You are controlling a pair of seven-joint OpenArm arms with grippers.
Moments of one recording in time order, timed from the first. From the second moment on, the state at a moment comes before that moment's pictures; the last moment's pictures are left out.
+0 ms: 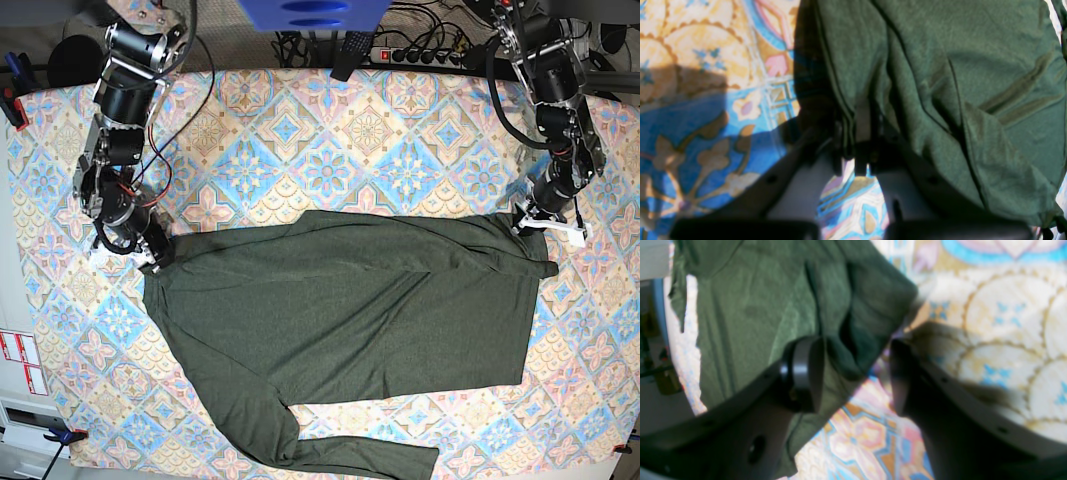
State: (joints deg) left arm -3.4 -16.6 -28.2 55.5 -38.6 -12.9 36.4; right arm 10.1 6.0 29.2 59.6 40.9 0.5 -42.7
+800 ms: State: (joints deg) left arm 5.2 -19.3 -28.1 63.2 -38.1 -12.9 37.0; right arm 5.2 5.7 29.7 64.3 35.1 1.0 -43.4
